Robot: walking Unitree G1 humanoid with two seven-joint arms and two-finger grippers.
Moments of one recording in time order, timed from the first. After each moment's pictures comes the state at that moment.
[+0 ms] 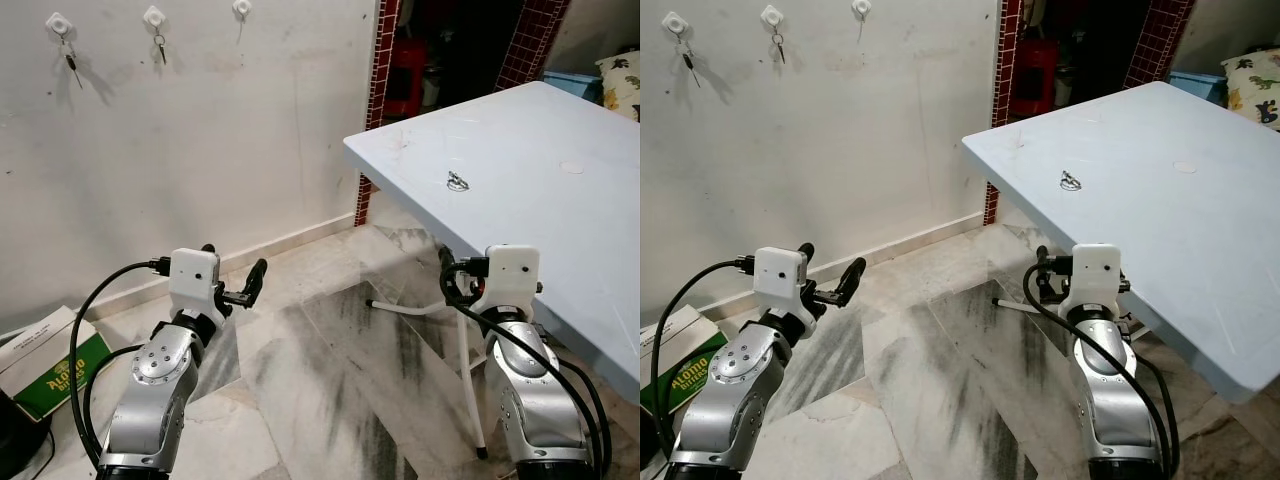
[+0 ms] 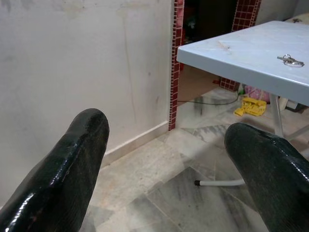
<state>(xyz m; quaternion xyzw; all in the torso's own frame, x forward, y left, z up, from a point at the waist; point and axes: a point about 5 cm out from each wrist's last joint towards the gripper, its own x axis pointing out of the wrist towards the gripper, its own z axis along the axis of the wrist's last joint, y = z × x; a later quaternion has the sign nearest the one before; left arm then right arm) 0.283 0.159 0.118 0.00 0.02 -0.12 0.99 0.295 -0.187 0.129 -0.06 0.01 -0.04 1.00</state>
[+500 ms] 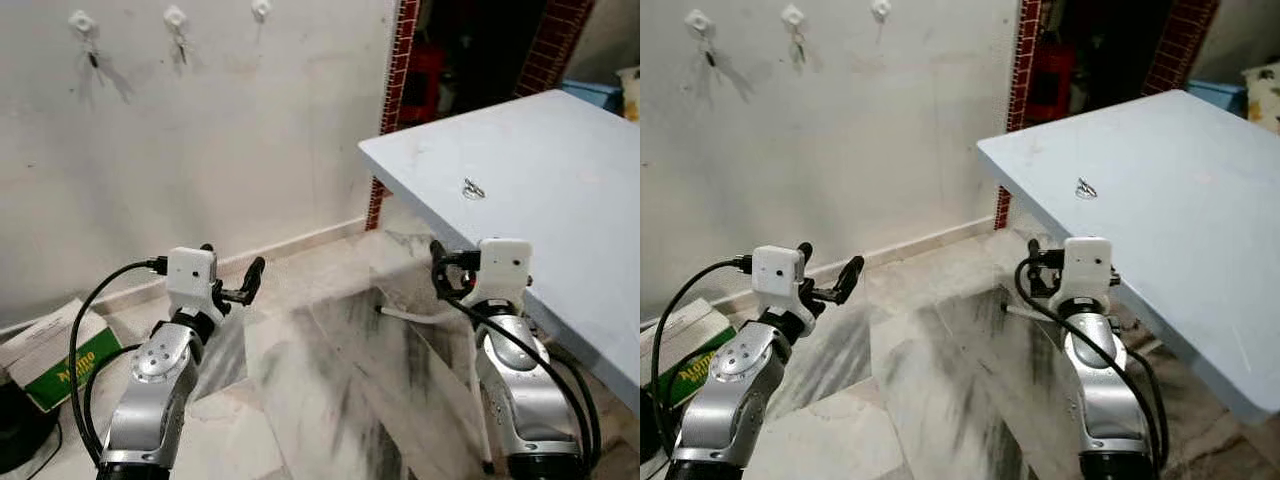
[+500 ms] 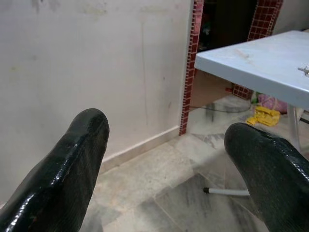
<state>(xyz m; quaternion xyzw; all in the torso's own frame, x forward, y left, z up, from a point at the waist) 0.283 0.162 0.115 -0.01 0.03 -0.11 0.99 0.297 -0.173 0.129 -0.05 0.01 -0.03 1.00</state>
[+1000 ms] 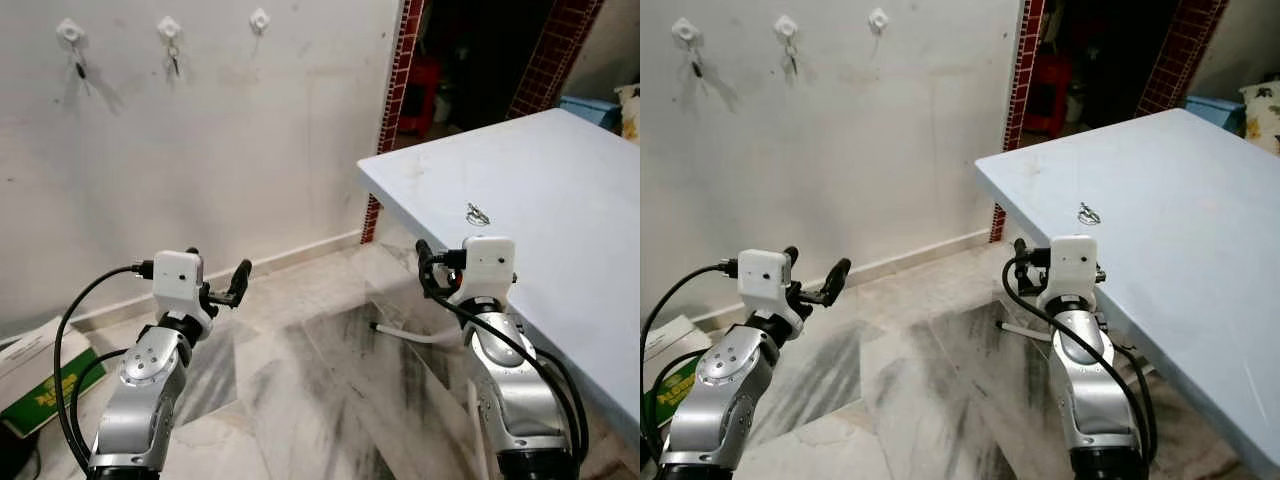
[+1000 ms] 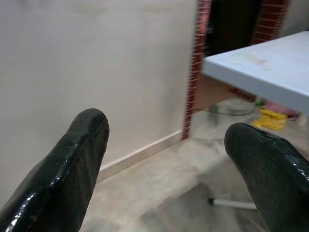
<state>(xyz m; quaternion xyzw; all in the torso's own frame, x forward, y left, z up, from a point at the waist) 0.284 0.165 0.114 -0.01 0.03 -0.10 0.99 0.300 -0.169 0.130 -0.05 0.01 -0.02 1.00</state>
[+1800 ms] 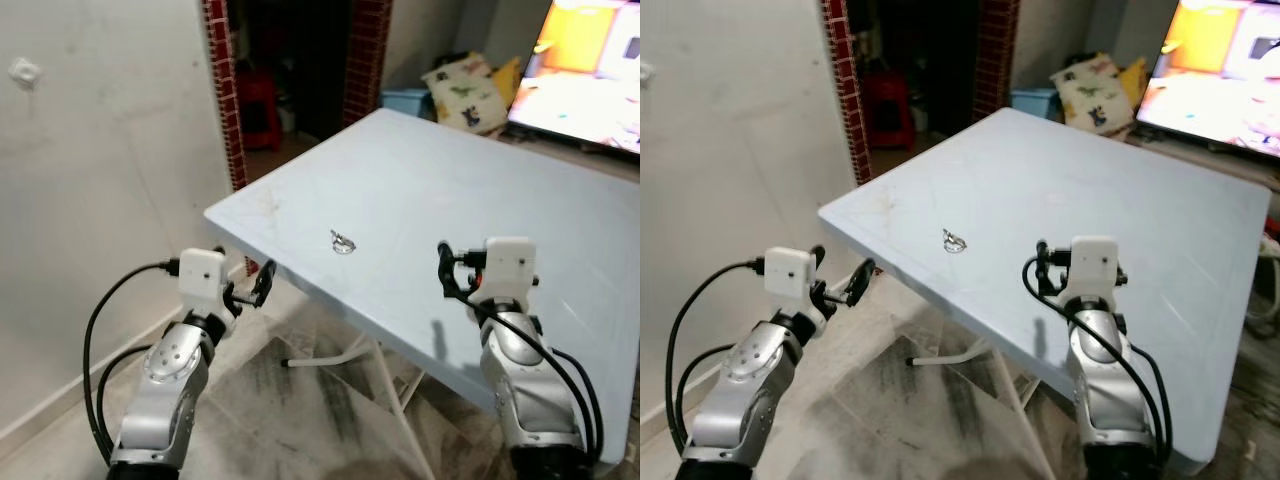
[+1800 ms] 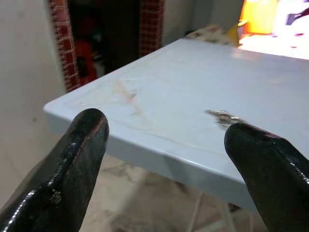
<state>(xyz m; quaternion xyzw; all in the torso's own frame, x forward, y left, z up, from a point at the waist) 0.286 0.158 0.114 -0.02 0.03 -0.10 0.99 0.307 -0.166 0.129 -0.04 0.01 -0.01 1.00</state>
